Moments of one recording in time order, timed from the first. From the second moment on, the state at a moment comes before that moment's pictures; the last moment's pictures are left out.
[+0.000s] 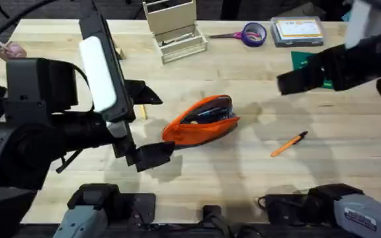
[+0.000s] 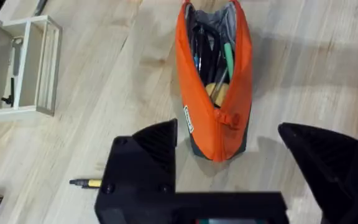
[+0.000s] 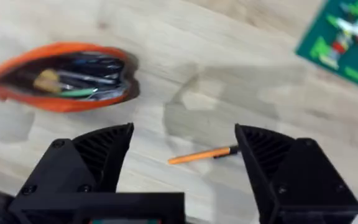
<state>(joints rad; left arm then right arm) 0.00 0.72 0.68 -0.96 0.79 1.03 0.13 1.16 1.31 -1.25 -0.13 -0.14</state>
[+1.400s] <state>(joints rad) 0.00 0.72 0.68 -0.95 0.79 1.03 0.09 1.10 1.25 -1.36 0.09 0.50</state>
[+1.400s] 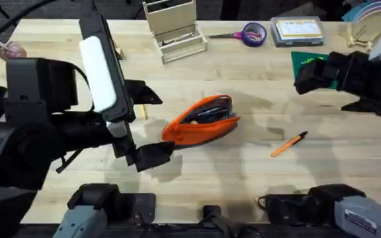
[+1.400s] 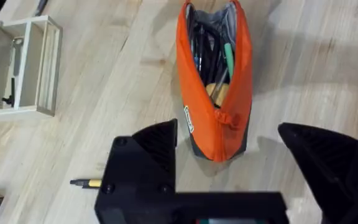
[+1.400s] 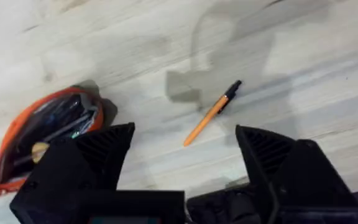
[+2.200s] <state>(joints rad) 0.00 0.72 0.68 -0.95 0.79 1.03 0.04 1.01 0.91 -1.12 0.14 0.86</state>
